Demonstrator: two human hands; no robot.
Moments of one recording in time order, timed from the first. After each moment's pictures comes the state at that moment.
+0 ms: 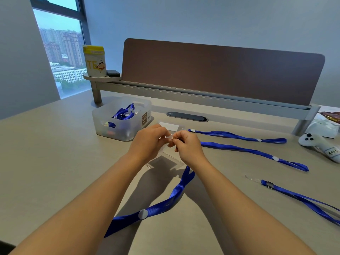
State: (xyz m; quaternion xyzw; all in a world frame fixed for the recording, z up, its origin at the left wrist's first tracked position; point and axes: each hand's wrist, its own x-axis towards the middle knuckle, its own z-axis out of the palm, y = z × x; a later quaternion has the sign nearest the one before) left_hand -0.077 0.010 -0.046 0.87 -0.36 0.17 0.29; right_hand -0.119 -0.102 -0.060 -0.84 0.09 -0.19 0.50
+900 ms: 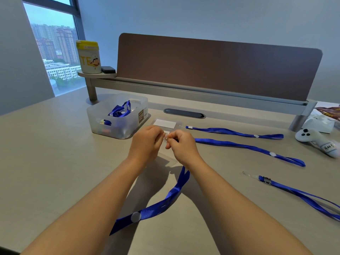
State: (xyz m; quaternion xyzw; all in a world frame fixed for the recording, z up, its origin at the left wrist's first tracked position) left_hand -0.070 0.004 -0.070 0.83 -0.34 0.24 0.37; right_hand -0.116 -0.097 -0.063 -0.86 0.10 -0.17 0.48
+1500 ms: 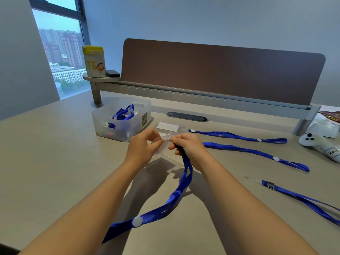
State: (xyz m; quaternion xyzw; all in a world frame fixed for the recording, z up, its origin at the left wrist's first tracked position) left_hand -0.067 0.016 -0.070 0.82 -0.27 0.14 0.49; right_hand -0.120 -0.110 -0.050 -0.74 0.12 -0.07 0.65
